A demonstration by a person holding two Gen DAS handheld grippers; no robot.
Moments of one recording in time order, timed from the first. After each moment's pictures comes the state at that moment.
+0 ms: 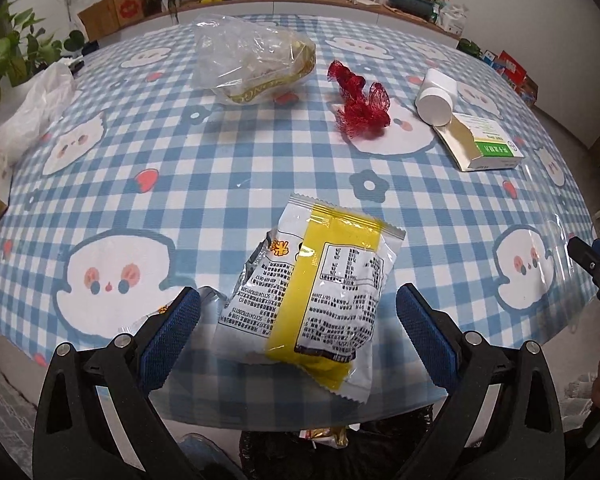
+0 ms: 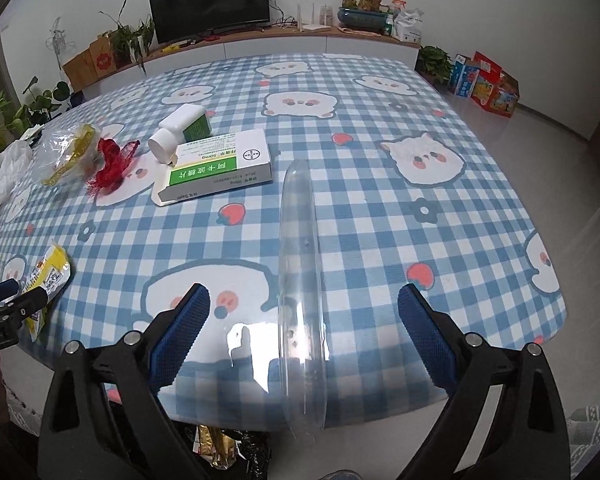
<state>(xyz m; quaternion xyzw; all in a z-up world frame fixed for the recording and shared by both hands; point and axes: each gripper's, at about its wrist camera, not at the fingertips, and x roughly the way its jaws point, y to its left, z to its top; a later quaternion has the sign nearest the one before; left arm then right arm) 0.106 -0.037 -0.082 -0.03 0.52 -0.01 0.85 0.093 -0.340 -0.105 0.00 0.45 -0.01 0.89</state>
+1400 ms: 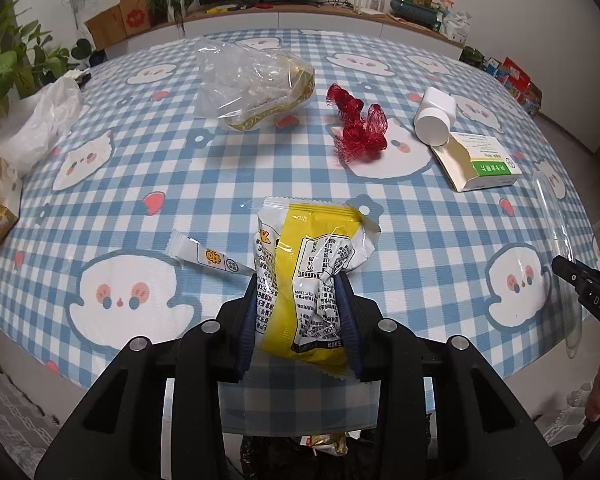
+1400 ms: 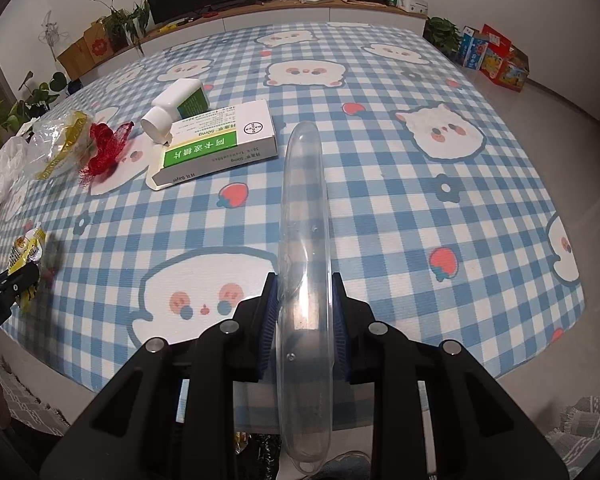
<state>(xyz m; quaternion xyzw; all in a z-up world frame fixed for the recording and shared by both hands) 0.106 -0.043 -0.064 -0.02 0.50 0.00 0.86 0.098 -0.338 -0.116 0.02 0.49 0.00 0.87</state>
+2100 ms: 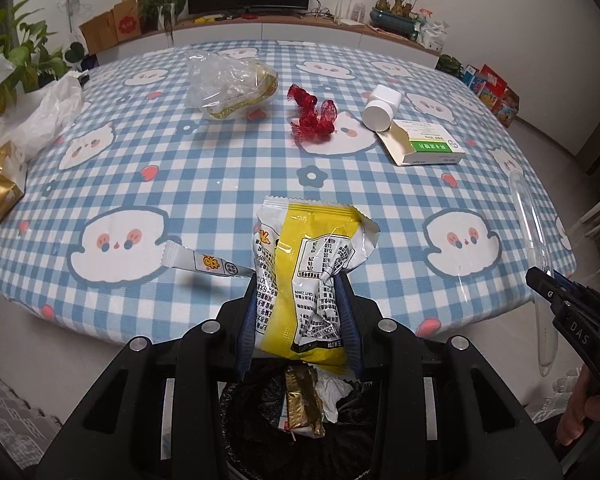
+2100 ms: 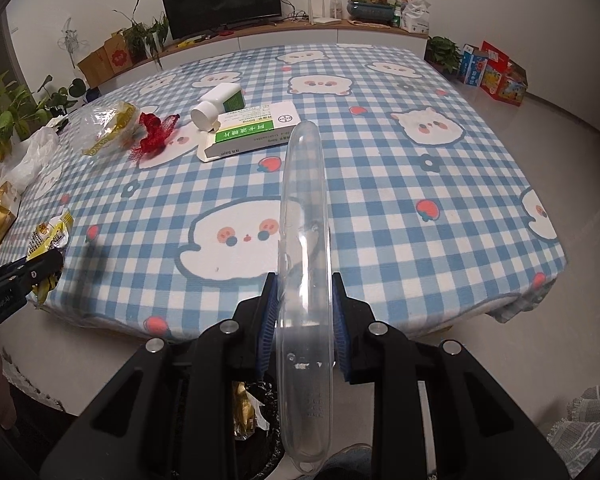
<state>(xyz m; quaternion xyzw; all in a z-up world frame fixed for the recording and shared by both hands) 0.041 -0.064 -0.045 -0.04 0.49 -0.03 0.87 0.014 -0.327 -0.098 0.02 0.45 0.02 0.89</state>
